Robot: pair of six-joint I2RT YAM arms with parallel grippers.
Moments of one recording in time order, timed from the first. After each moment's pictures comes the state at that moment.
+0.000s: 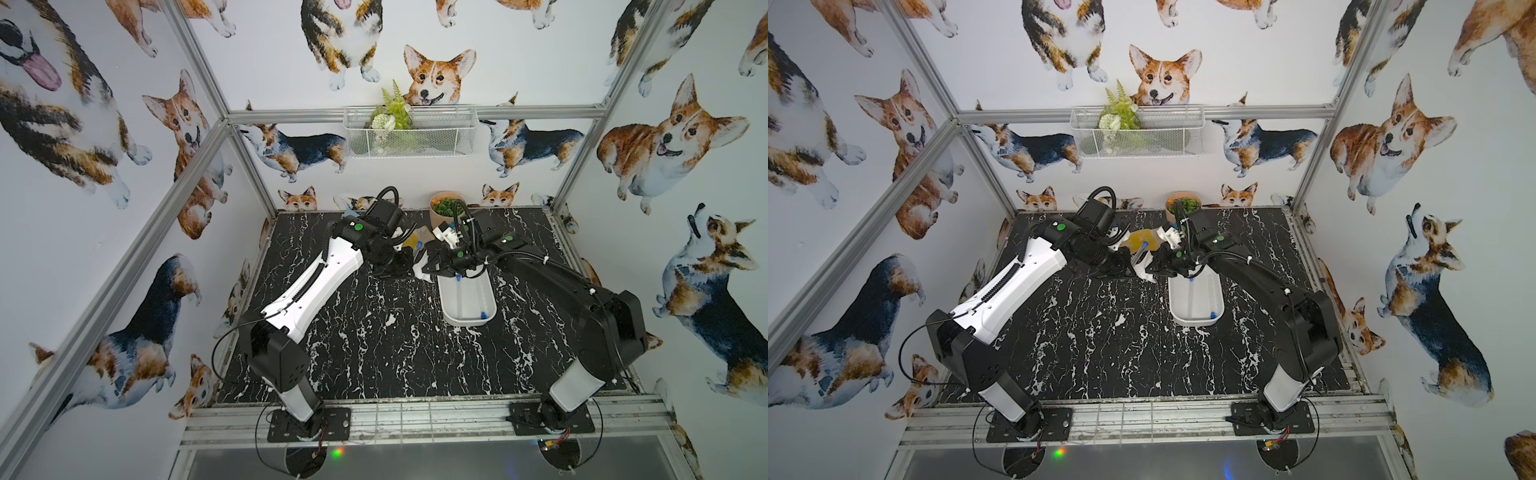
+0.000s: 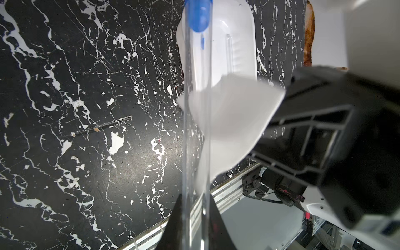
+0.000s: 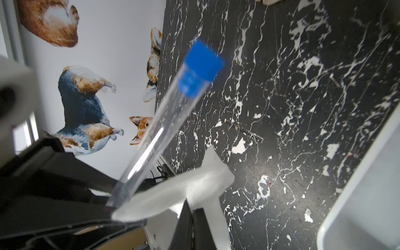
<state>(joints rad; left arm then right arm) -0.60 1.69 1.77 -1.21 0.36 -0.51 0.57 1.64 1.36 -0.60 -0.73 0.63</state>
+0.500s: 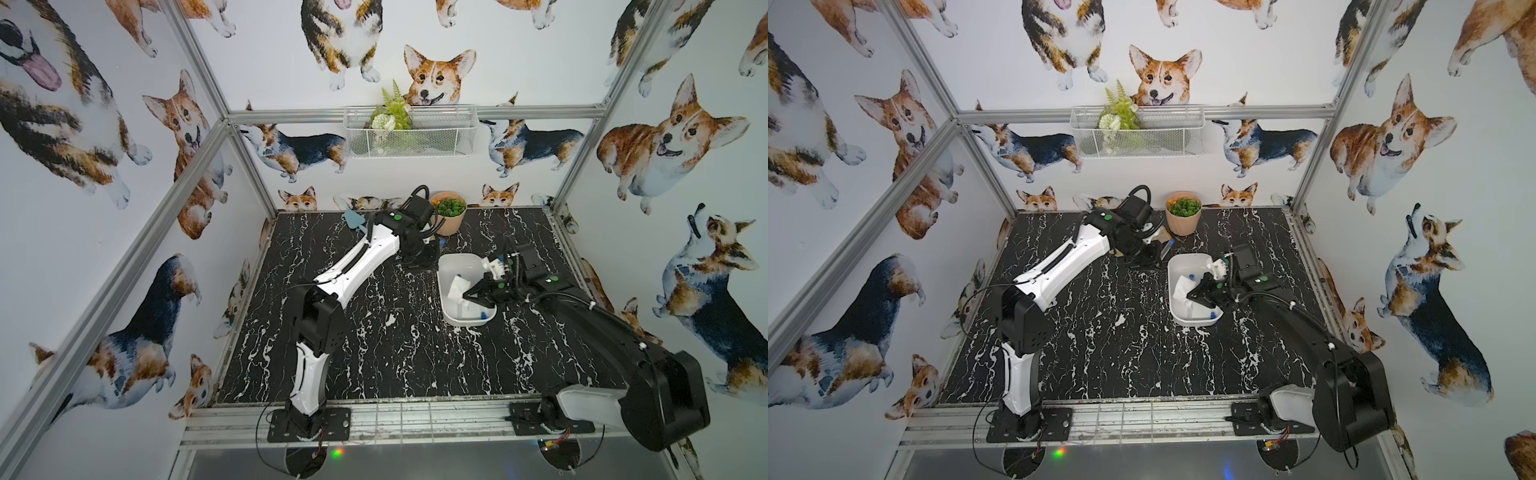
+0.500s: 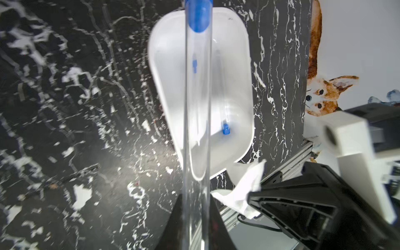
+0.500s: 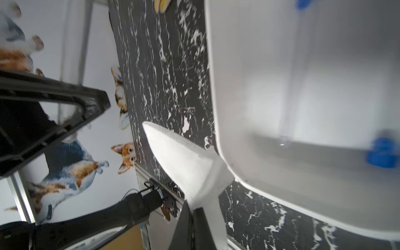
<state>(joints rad) -0.71 2.09 2.10 -1.15 0.37 -0.55 0.30 1.21 0.88 -0.58 -0.63 0.77</state>
